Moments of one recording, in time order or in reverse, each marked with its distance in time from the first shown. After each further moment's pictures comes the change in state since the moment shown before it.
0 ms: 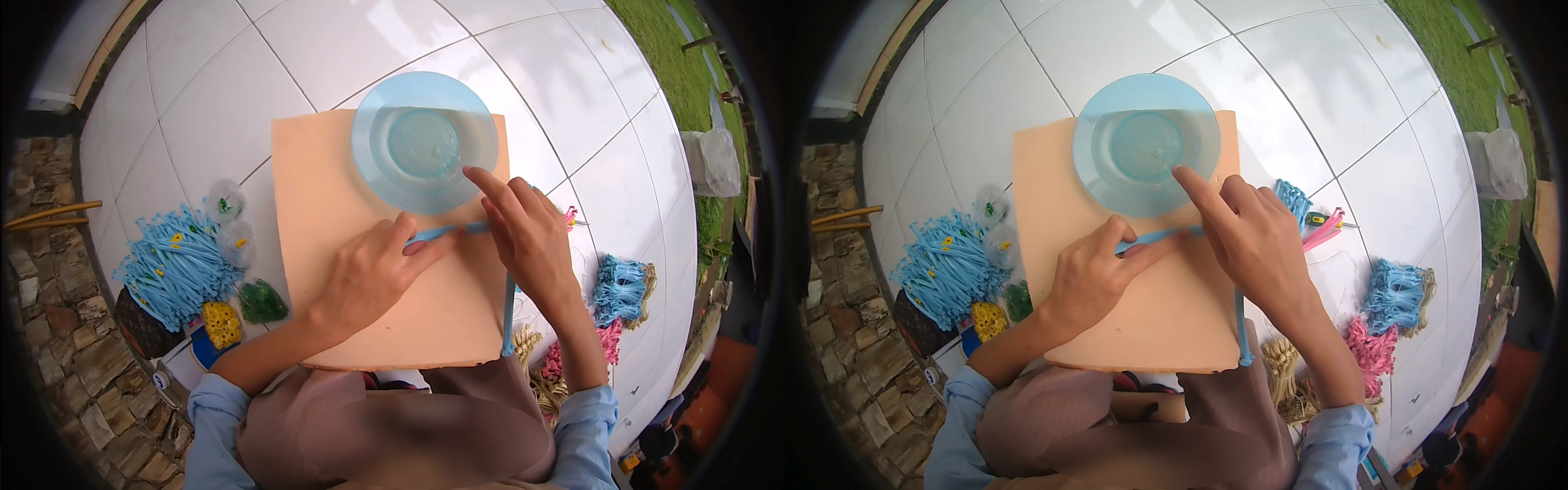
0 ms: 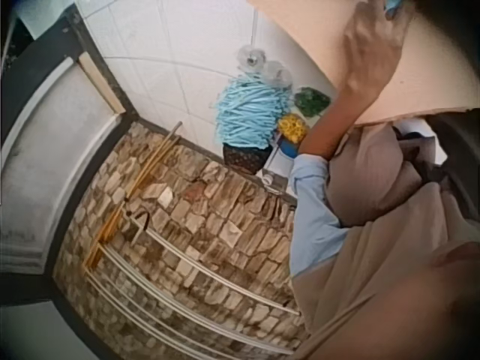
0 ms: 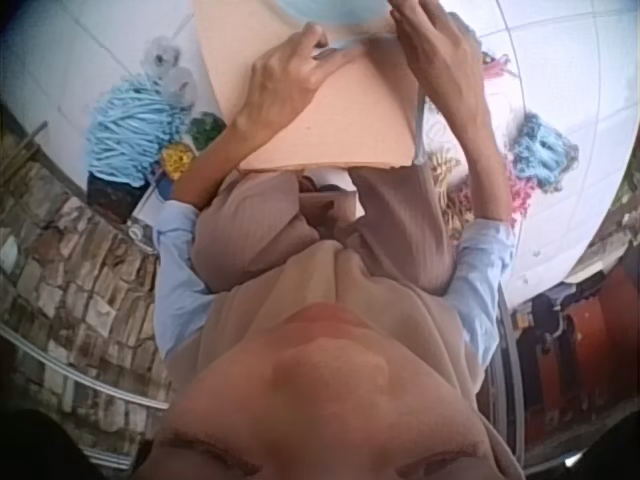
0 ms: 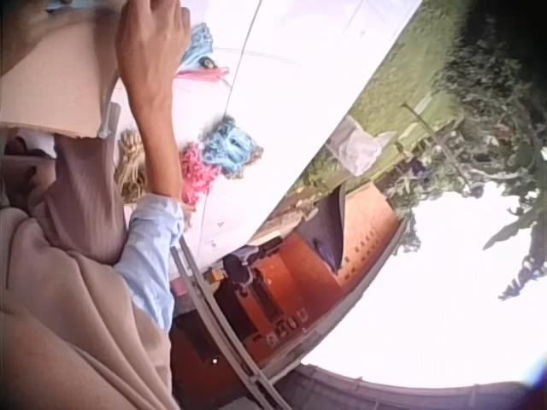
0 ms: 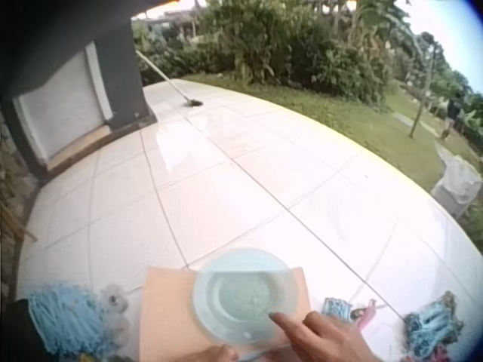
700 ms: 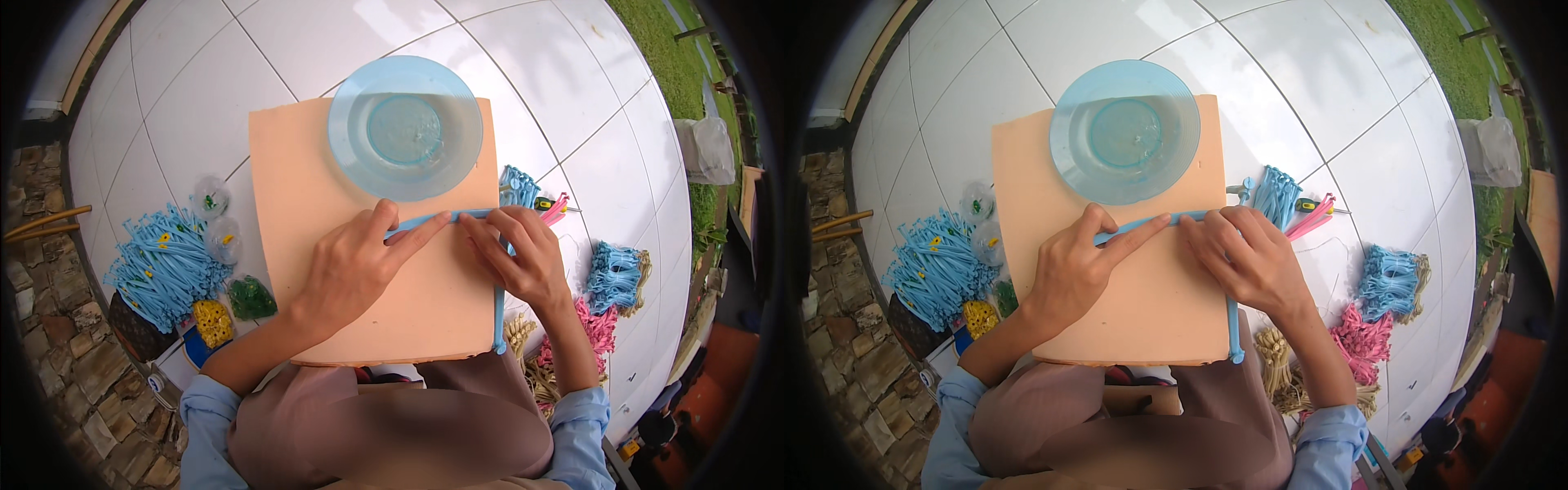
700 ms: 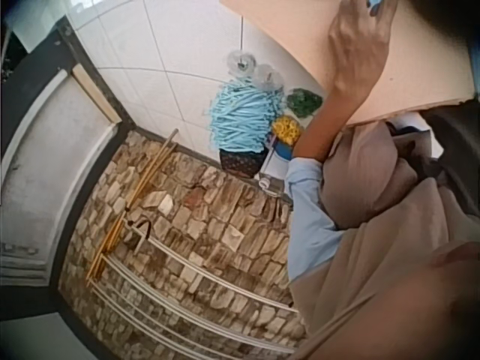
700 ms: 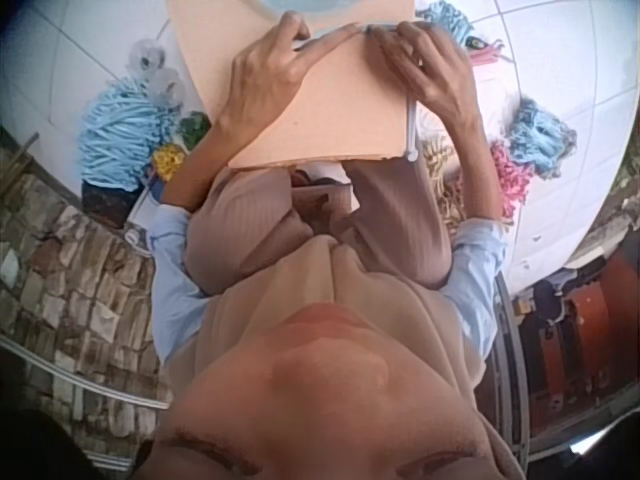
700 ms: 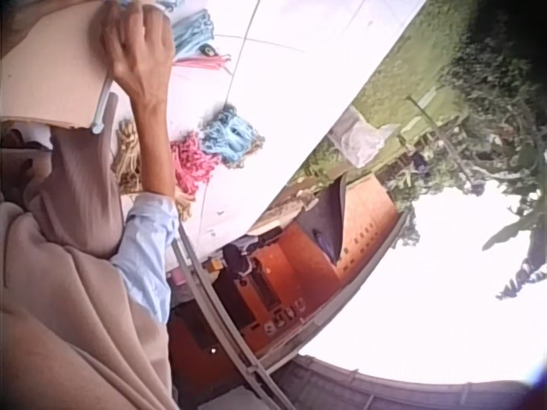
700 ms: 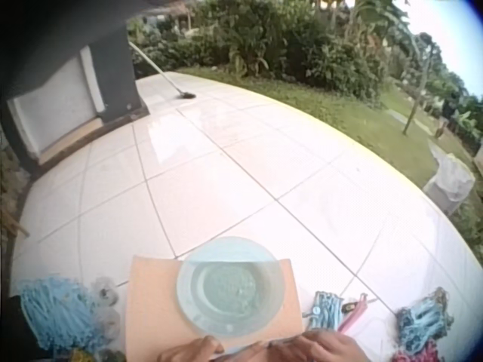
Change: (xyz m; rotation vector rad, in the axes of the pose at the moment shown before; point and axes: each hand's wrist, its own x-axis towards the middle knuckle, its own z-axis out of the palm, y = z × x) left_hand -0.002 -0.002 0.000 0.011 -0.075 -0.006; right_hand -0.038 0.016 0.010 -0.142 0.178 -0.387
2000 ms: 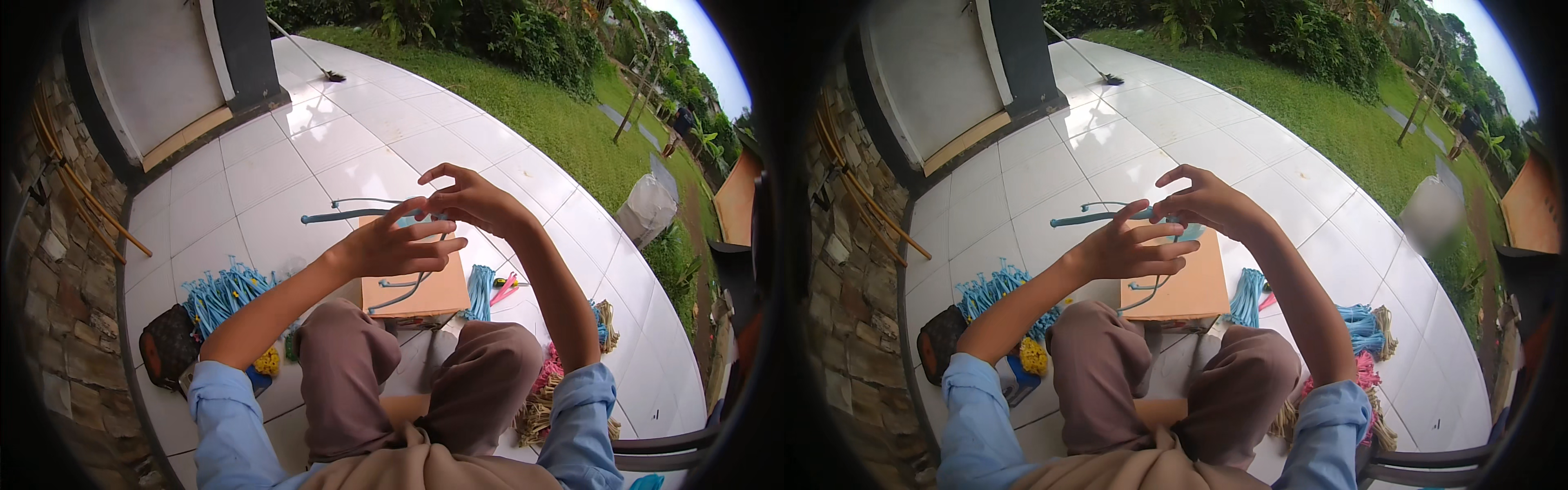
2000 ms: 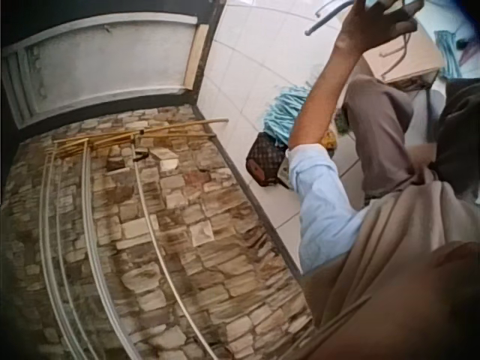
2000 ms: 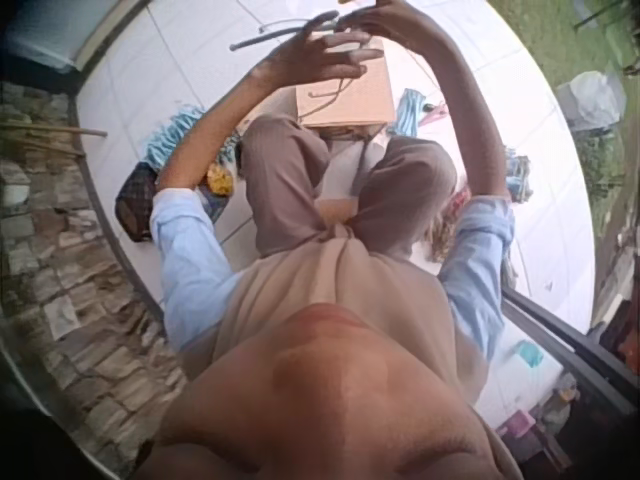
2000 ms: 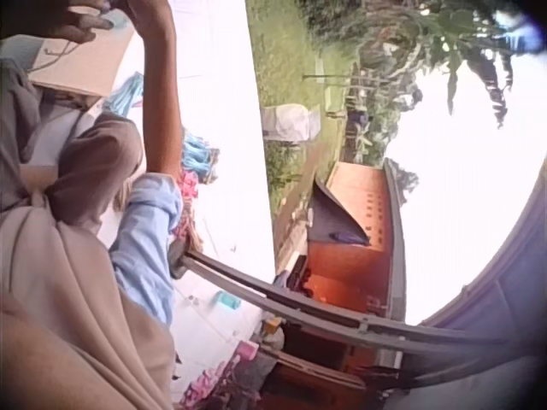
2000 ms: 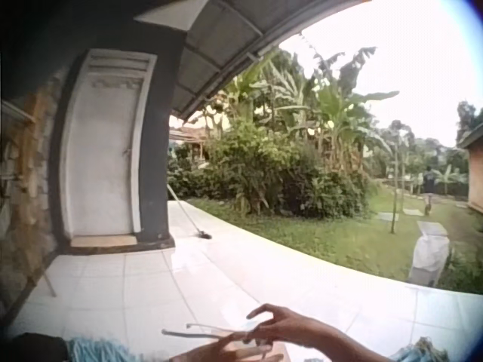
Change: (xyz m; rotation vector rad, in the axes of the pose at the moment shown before) left_hand -0.046 0.068 -0.206 0.760 0.661 0.875; right_hand 0.130 -0.149 -0.215 1.192 -0.241 0.589
